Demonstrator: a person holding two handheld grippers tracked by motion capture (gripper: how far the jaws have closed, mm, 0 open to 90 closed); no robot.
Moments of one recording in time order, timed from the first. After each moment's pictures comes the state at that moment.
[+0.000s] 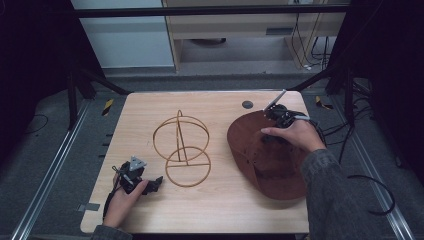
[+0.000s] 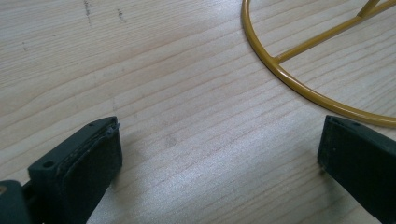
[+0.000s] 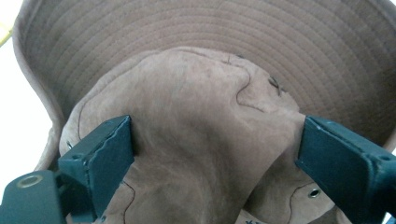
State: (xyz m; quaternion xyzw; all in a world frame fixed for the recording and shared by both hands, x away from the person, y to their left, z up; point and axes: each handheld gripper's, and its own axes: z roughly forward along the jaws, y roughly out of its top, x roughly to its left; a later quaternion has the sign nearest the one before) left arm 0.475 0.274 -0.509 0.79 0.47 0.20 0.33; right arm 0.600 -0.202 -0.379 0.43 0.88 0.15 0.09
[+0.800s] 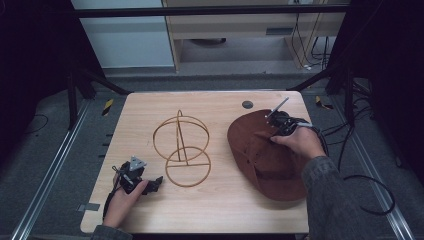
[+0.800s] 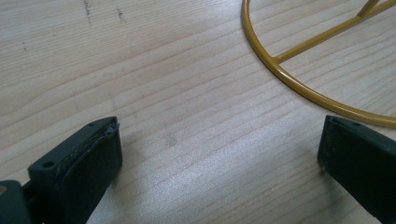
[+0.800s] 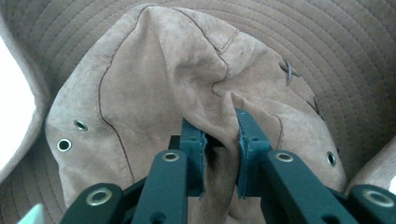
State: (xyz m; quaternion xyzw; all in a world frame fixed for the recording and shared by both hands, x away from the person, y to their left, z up) left arm 0.475 0.274 -0.509 0.79 0.47 0.20 0.33; right arm 0.592 -0.213 -0.399 0.42 0.89 0.16 0.08
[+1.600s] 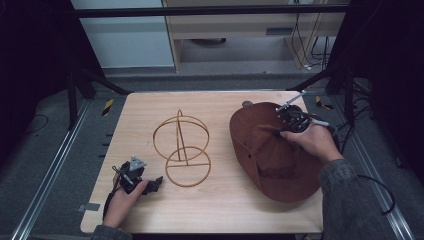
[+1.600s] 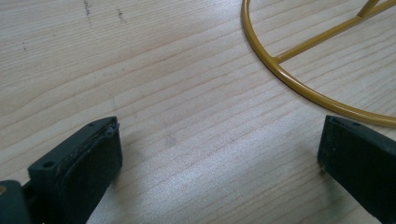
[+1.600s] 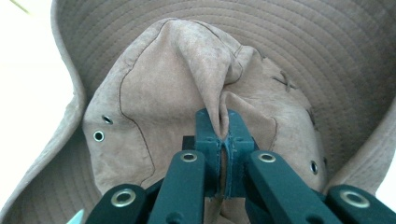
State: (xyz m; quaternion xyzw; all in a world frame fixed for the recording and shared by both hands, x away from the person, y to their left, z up) left arm 0.475 0.274 -0.509 0.79 0.47 0.20 0.33; right arm 0.569 -0.232 -0.356 0.41 0.87 0.24 0.09
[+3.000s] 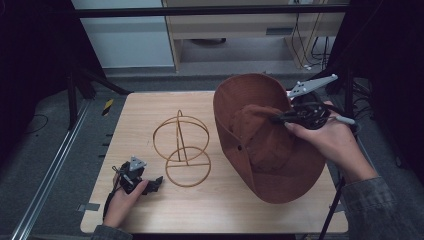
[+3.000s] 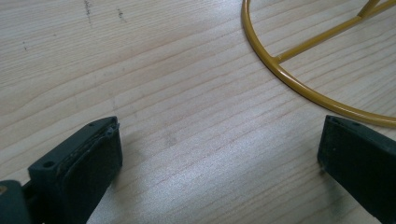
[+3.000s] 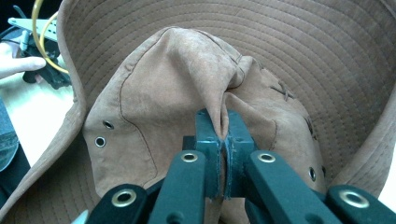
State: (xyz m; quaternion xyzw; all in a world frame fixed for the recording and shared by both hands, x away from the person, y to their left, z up) left arm 0.475 0.274 -0.509 0.79 0.47 0.21 0.33; right arm 0.491 -0.210 -0.243 0.32 0.85 0.38 0.16
